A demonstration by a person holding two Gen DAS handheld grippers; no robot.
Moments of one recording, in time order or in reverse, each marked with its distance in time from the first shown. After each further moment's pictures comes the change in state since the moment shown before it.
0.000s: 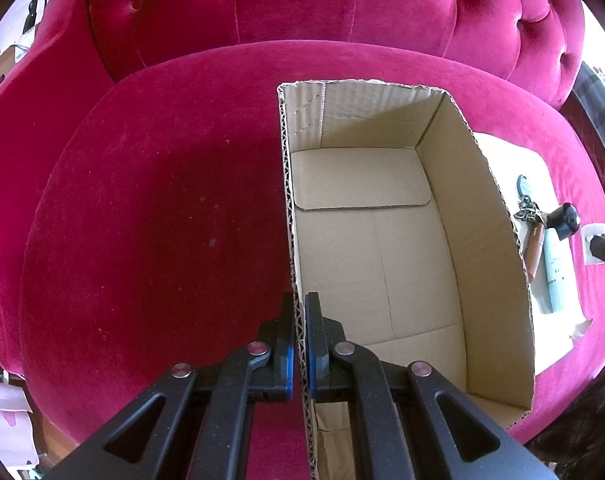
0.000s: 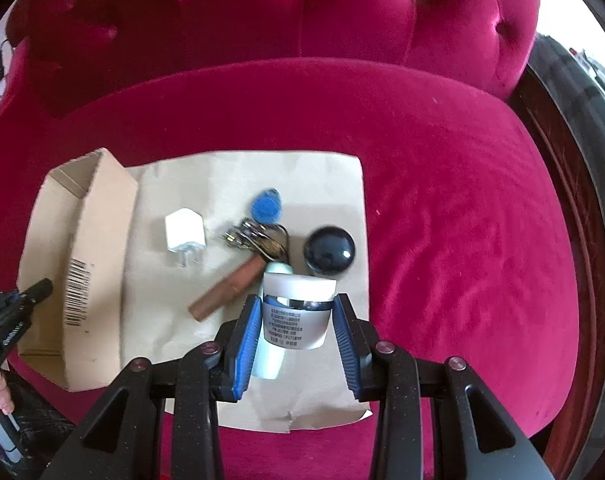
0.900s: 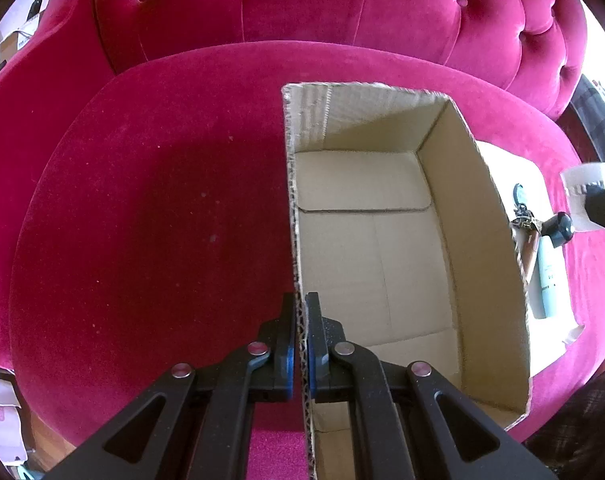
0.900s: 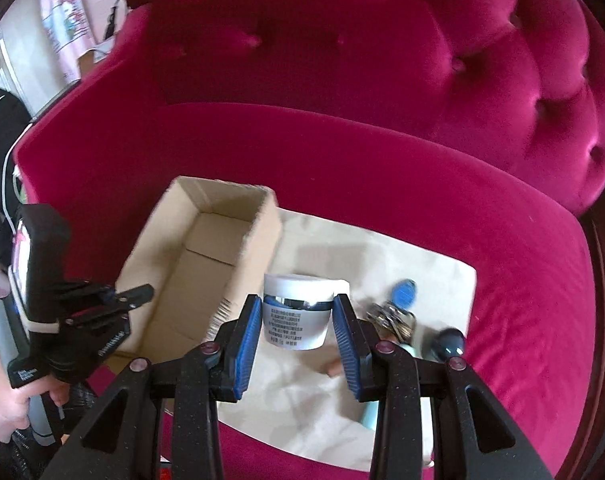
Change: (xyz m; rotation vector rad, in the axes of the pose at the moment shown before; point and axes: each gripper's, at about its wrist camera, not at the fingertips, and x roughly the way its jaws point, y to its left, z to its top) left arm 0.002 0.018 -0.004 -0.025 -0.008 -0.039; right arm -0.035 0.102 0.025 -0.297 -0.131 0.187
